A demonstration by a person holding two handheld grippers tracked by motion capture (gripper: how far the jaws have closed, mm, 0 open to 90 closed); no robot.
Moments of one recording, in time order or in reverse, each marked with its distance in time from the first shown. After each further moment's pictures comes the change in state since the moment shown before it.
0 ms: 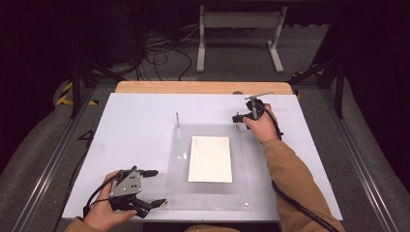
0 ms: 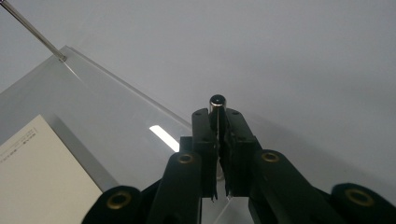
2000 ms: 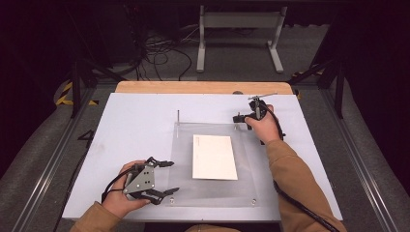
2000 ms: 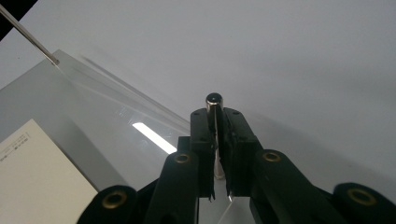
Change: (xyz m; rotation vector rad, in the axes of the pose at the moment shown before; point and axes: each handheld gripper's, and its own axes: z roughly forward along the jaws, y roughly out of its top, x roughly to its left) left arm 0.015 0.022 0.034 -0.119 0.015 0.231; right arm -0.009 -0.005 -0.001 -0.028 0.058 0.057
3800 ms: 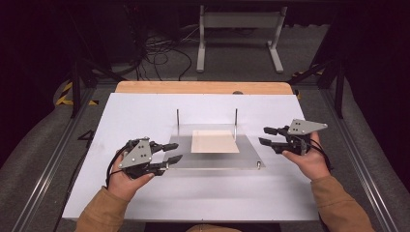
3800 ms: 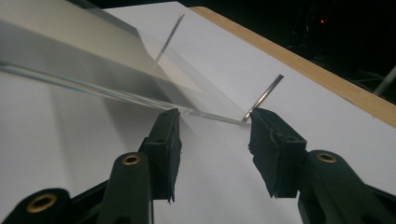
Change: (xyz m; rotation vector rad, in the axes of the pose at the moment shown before) left arm 0.037 0.047 -0.014 -0.120 0.093 -0.159; right arm 0.030 -0.091 -0.132 -0.291 0.049 -0.591
